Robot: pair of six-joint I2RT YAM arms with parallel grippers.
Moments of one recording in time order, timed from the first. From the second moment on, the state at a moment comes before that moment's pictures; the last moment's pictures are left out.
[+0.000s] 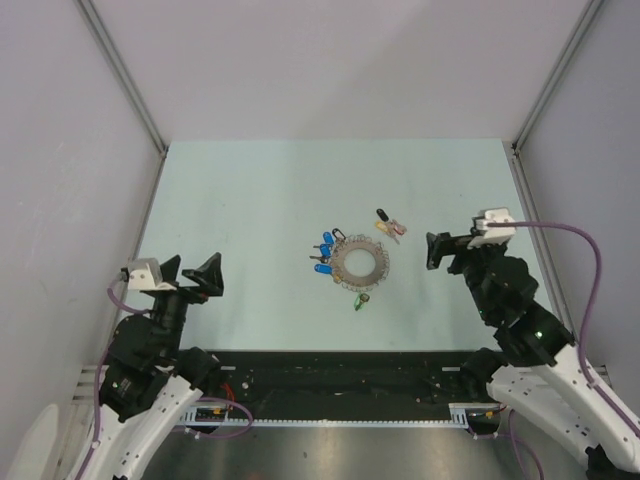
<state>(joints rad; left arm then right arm) -0.54 0.05 0.56 -0.40 -0.47 -0.22 0.67 0.57 0.72 -0.28 0.47 0.09</state>
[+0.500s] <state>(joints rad) -0.54 0.01 0.56 -0.40 -0.50 -0.22 0.67 0.17 0.73 -0.39 0.68 -0.03</state>
